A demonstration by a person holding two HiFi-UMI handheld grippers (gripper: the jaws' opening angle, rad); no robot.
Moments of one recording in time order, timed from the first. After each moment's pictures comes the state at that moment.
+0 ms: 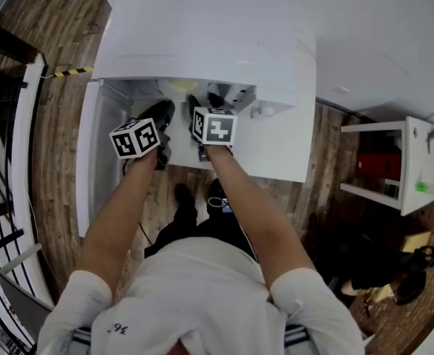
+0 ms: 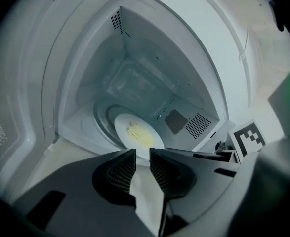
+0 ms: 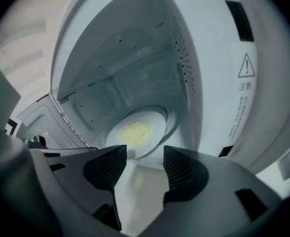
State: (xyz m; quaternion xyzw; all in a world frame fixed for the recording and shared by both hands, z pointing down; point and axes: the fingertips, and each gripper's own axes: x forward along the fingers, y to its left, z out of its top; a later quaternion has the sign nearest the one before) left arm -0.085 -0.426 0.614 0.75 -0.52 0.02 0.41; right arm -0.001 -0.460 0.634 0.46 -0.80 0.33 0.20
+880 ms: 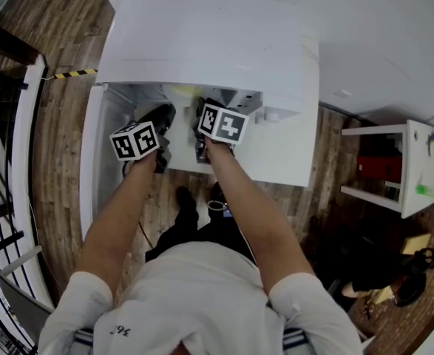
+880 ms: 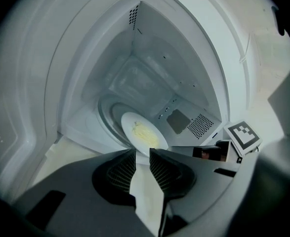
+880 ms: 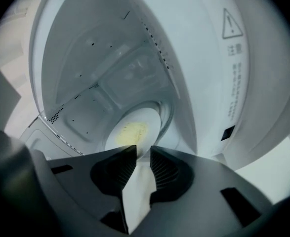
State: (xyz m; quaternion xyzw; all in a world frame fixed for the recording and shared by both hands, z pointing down) left arm -0.097 -0.428 0.625 0.75 -0.51 0.01 0.42; right arm 0.000 -0.466 0.636 0.48 -0.75 0.43 0.16
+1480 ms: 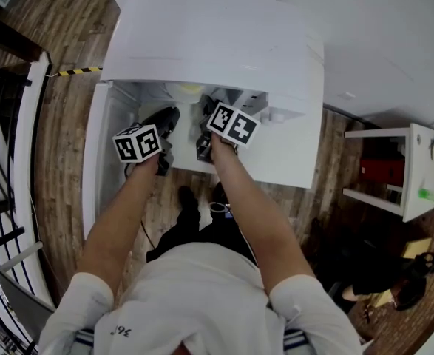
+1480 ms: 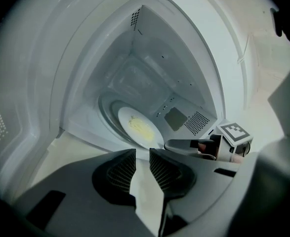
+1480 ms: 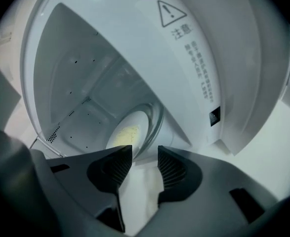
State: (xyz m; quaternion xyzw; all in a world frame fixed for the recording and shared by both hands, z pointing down) left arm -0.093 -0.417 0.625 0.76 -0.49 0.01 0.43; right arm 0.009 -0.468 0.640 0.50 -0.71 0.49 0.07
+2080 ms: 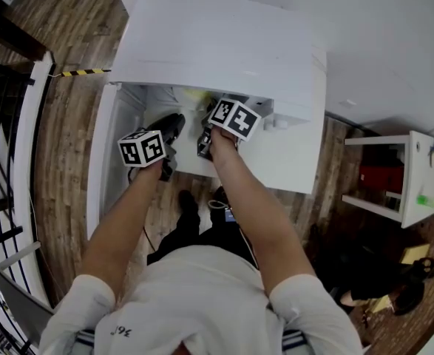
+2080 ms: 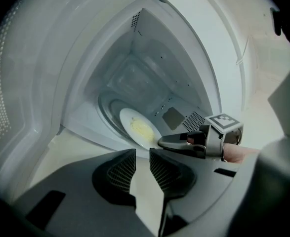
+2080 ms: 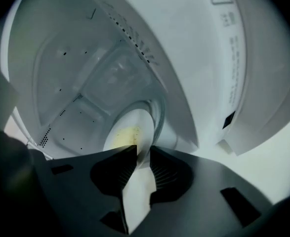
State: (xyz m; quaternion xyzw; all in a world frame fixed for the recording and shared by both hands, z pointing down) left arm -0.092 -0.410 0.624 0.76 -0.48 0.01 0.43; right arm 0.002 -0.479 0.644 0.52 -0.68 0.51 0.11
